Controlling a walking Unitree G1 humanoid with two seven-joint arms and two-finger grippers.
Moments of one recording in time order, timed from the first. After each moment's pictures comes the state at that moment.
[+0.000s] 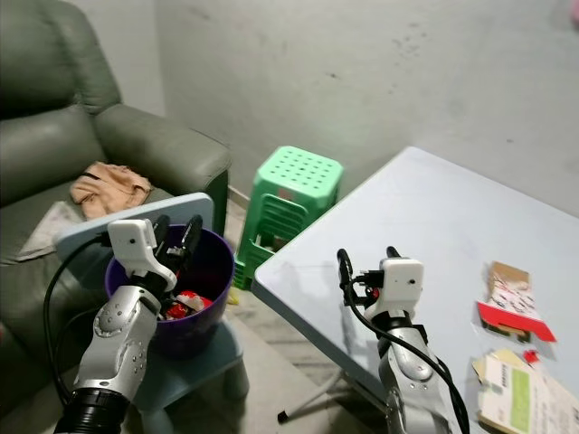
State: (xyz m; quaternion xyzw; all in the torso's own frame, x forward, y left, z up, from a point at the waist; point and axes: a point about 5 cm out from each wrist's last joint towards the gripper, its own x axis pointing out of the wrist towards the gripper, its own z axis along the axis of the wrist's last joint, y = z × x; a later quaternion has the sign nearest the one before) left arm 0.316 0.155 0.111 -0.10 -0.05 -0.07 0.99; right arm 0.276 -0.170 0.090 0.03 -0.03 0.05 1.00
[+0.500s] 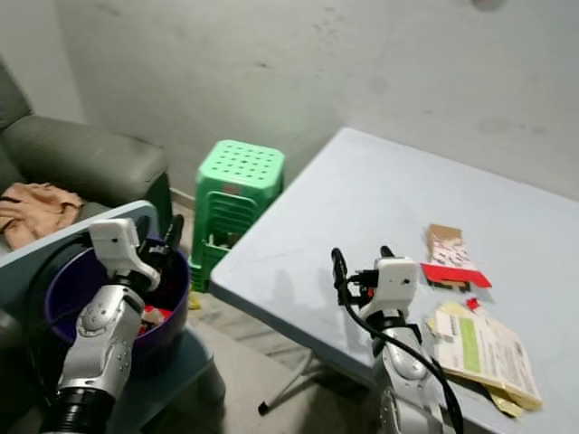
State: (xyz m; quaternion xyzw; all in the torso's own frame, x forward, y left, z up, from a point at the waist) left arm 0.317 0.153 0.110 -0.11 -0.04 -0.06 0.99; right arm 0.276 -0.173 0.090 0.02 -0.03 0.05 1.00
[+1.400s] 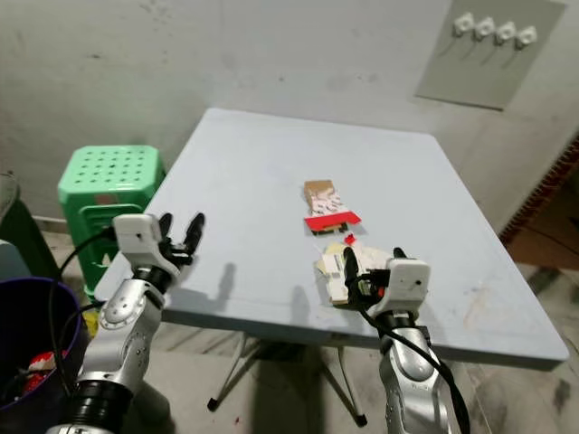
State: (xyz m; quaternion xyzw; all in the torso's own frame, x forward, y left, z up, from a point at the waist) left arm 0.322 0.146 0.112 -0.09 -0.03 -0.07 0.99; right arm 0.277 -0.172 0.090 0.04 -0.04 0.03 1.00
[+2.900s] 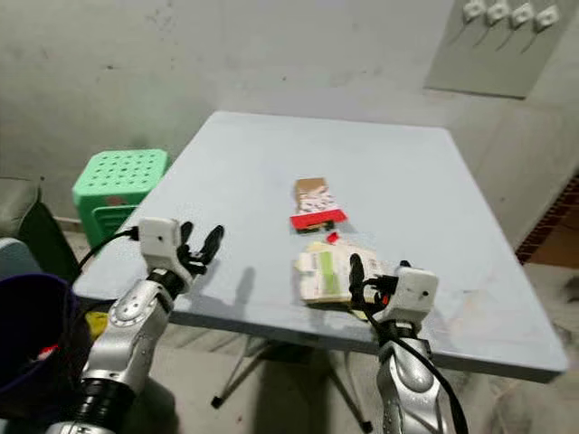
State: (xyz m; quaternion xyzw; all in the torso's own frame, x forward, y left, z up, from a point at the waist) left arm 0.320 0.127 0.102 -0.07 0.02 -0.14 0.99; right arm 0.263 -0.177 0.083 0.08 -0.01 -0.02 1.00
